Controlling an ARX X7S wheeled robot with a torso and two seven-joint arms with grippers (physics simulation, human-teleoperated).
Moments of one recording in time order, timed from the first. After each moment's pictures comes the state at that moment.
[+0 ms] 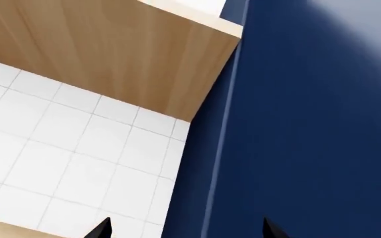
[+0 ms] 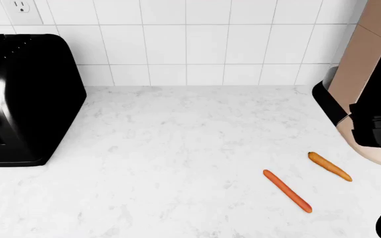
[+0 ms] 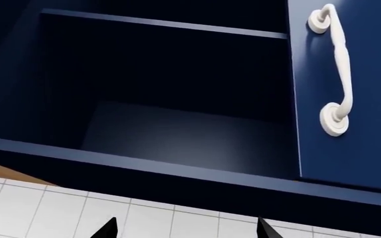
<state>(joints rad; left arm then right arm) -1.92 -0.97 0.14 0.27 -1.93 -0.84 -0.99 1.21 0.47 0.70 -1.04 2.14 1.56 1.21</state>
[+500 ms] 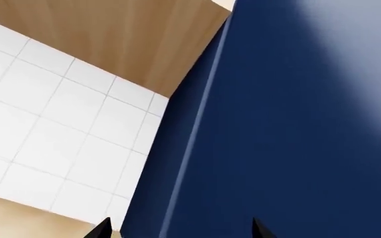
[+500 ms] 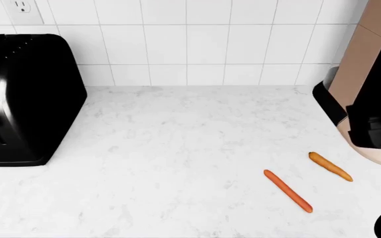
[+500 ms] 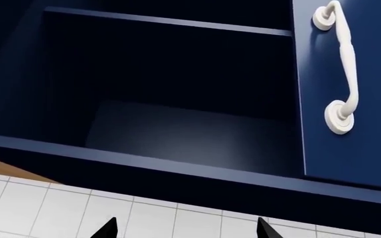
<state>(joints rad) -1.94 -0.89 0.18 0.23 -2.05 -0.78 -1.08 1.20 0.47 0.71 -1.04 2.12 1.57 1.18</state>
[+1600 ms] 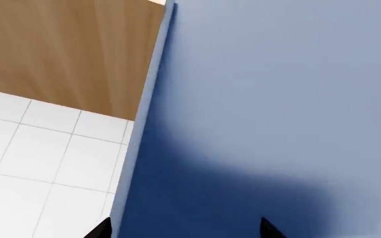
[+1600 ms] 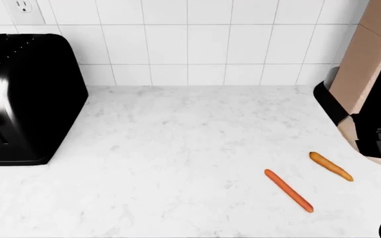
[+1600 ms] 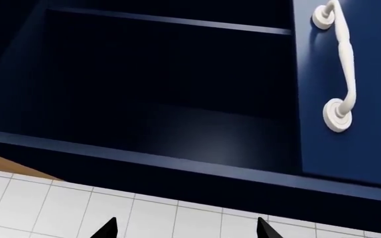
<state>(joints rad) -2.16 -0.50 0.51 -0.12 -1.43 -0.74 -0.79 1.18 0.49 0.77 -1.04 2.17 1.57 1.17</state>
